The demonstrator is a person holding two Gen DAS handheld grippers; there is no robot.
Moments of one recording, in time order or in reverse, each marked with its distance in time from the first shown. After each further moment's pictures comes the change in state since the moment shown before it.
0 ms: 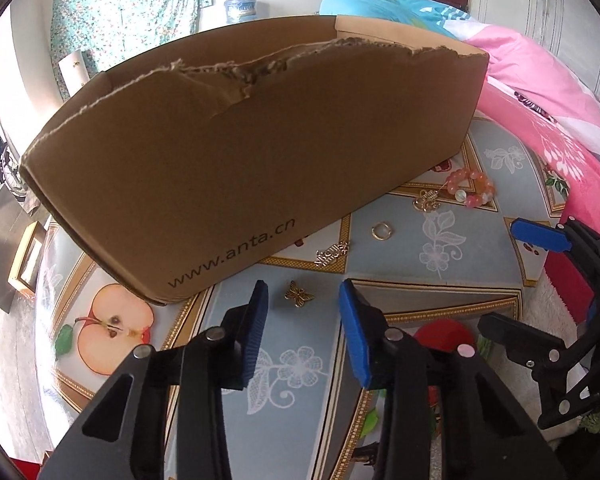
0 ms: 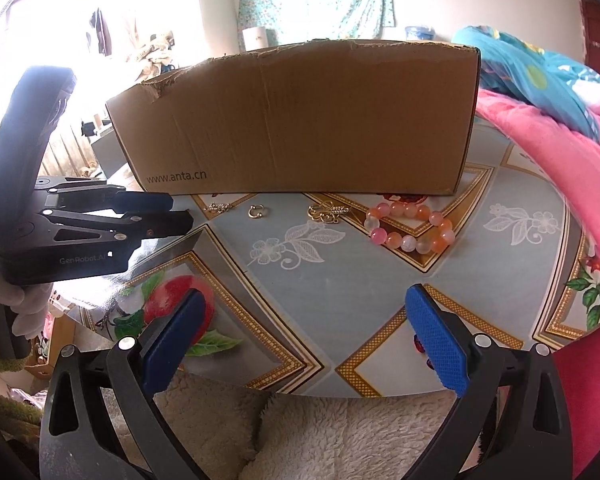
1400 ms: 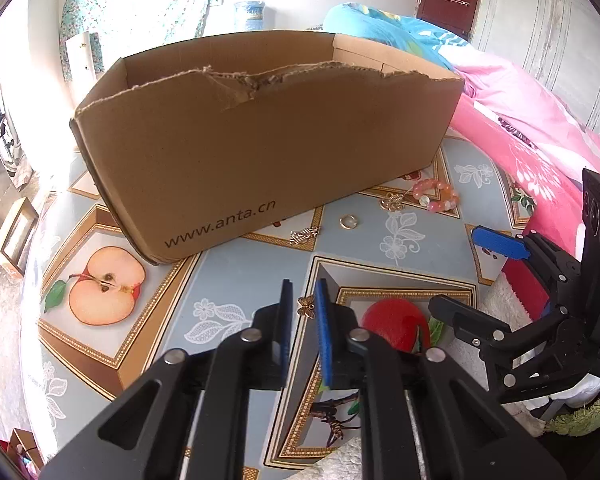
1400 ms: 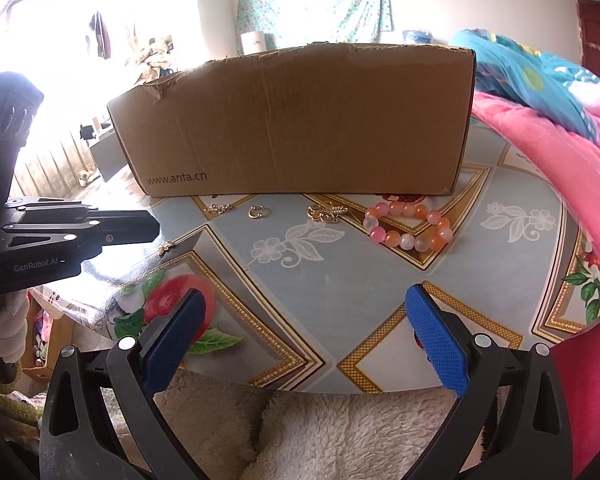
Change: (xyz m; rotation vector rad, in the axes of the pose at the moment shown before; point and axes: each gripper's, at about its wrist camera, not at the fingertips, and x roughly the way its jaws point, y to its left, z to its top) left arm -0.031 -0.008 -0.021 -0.091 -0.038 -0.078; right arm 0.012 -0.012 -0.014 -0.011 -0.017 0.000
